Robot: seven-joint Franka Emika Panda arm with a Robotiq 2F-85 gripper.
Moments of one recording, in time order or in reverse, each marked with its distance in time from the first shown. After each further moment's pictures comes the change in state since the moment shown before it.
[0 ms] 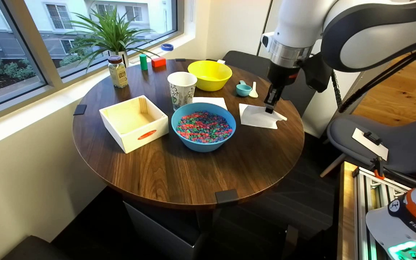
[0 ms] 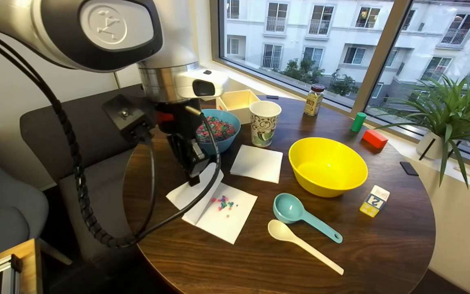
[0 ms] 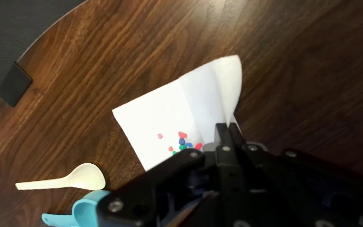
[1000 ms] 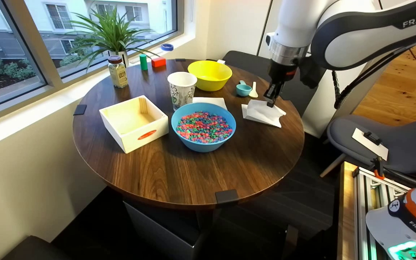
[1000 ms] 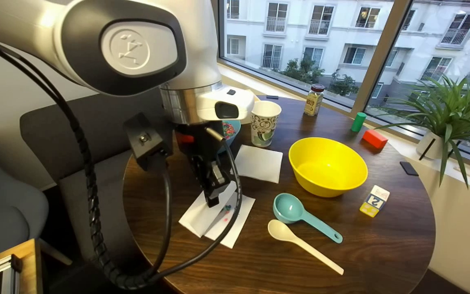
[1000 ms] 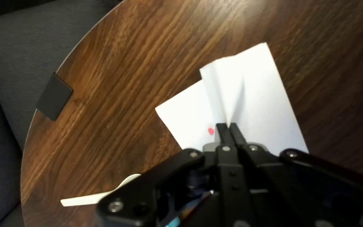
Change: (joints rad) arm -0.058 0.040 -0.048 0.002 -0.048 0.051 0.032
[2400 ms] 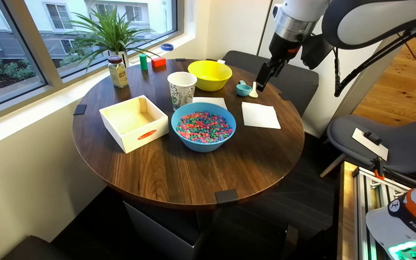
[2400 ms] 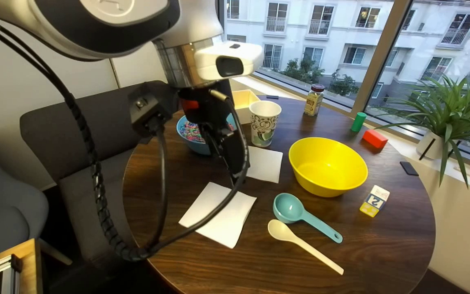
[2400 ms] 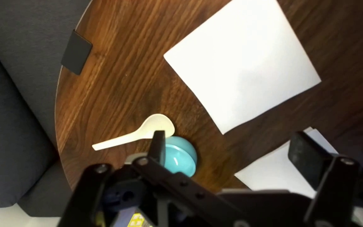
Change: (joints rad) arm 0.001 -0.060 -0.003 0.055 -0.013 0.033 0.074
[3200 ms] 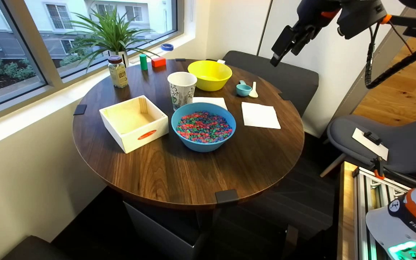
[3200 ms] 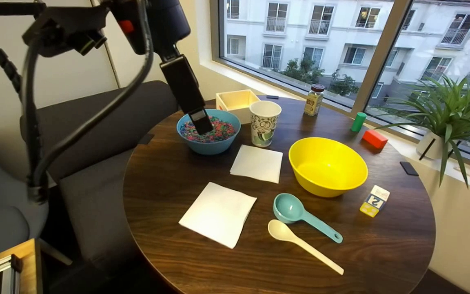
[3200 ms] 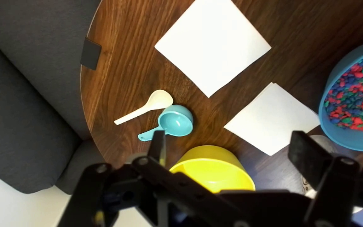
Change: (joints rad) arm -0.001 -0.216 0.073 -0.006 0.027 -0.094 0.163
